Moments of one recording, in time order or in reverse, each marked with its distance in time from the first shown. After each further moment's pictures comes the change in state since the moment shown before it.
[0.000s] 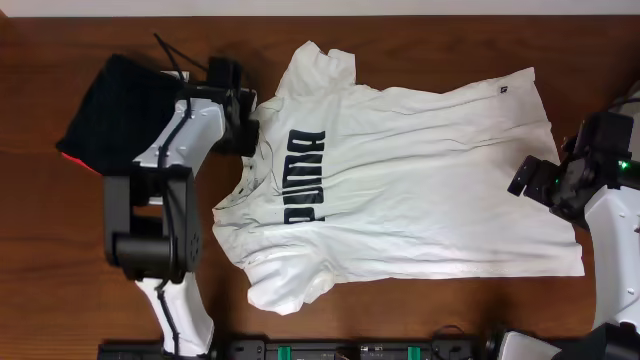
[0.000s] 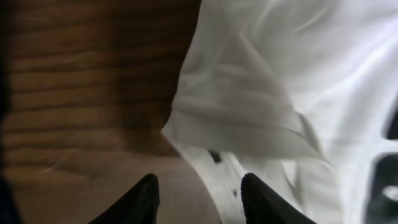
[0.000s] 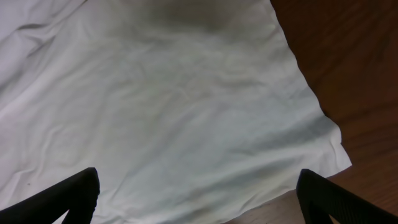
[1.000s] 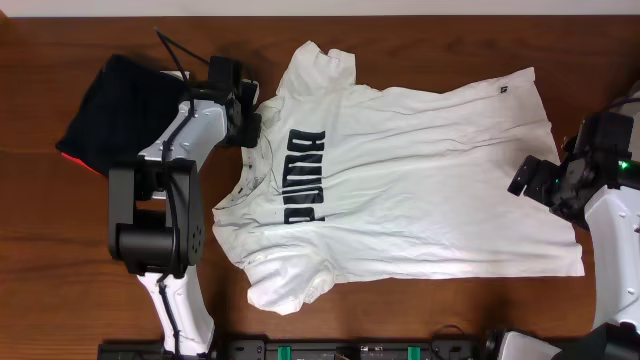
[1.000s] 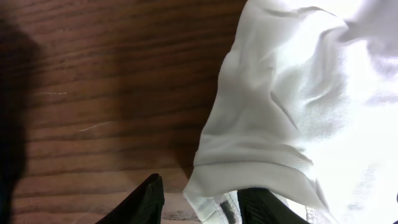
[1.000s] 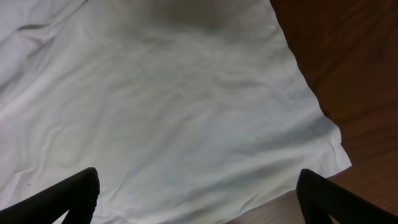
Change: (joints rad) left arm 0.003 0.021 -0.010 0.157 -0.003 0.018; right arm 0.000 0.000 0.000 0.001 0.000 0.000
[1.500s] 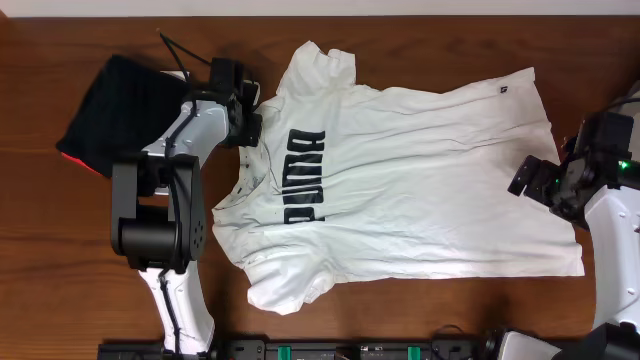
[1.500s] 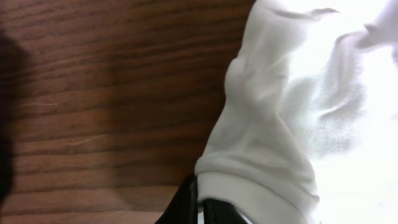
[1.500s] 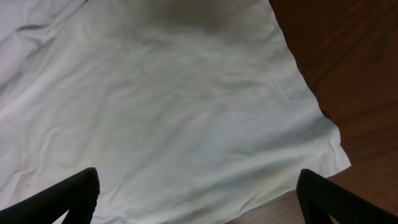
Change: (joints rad) left arm 0.001 0.029 0.000 0.034 -0.006 0.004; right arm 0.000 0.000 0.000 0.000 0.002 0.000
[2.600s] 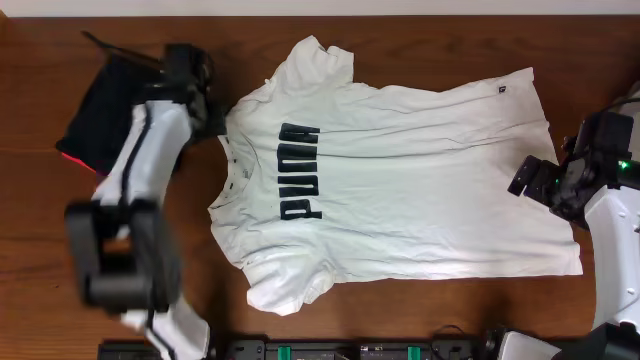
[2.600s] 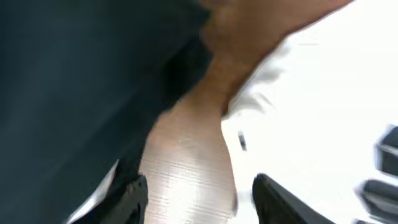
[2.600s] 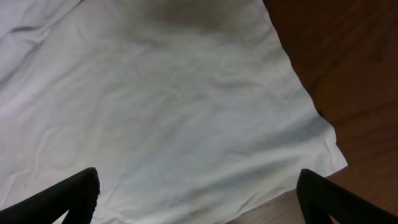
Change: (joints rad) left arm 0.105 -0.292 0.006 -0.214 -0.084 -0.271; right arm 0.000 0.000 0.000 0.000 0.000 0.000
